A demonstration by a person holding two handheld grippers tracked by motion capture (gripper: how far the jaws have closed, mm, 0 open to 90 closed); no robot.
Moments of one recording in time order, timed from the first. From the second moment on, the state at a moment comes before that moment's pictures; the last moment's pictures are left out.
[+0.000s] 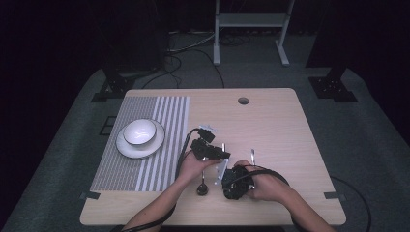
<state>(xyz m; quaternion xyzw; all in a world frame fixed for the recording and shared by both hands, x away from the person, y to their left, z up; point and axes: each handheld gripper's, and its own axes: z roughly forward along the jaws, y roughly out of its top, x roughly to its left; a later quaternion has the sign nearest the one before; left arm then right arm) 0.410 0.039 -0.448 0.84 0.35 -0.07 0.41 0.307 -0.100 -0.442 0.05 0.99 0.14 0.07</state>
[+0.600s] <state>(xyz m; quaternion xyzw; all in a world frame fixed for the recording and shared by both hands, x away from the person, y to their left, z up) 0.414 0.037 -0.449 0.85 0.34 -0.06 0.41 0.305 -0.101 -0.442 0.04 0.99 0.14 0.08</state>
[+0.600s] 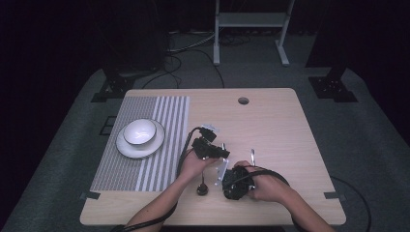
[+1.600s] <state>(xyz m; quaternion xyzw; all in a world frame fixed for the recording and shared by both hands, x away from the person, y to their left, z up) 0.412 0.036 -0.432 0.81 0.32 -0.14 0.48 0.303 -0.123 -0.429 0.06 0.98 0.16 0.11</state>
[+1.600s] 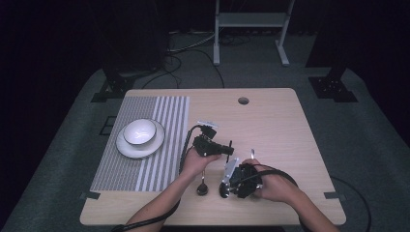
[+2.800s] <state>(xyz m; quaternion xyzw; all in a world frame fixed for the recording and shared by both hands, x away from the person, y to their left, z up) 0.409 0.045 -0.368 0.82 0.28 -0.07 0.49 0.310 -0.179 -0.407 0.14 0.96 0.21 0.09</state>
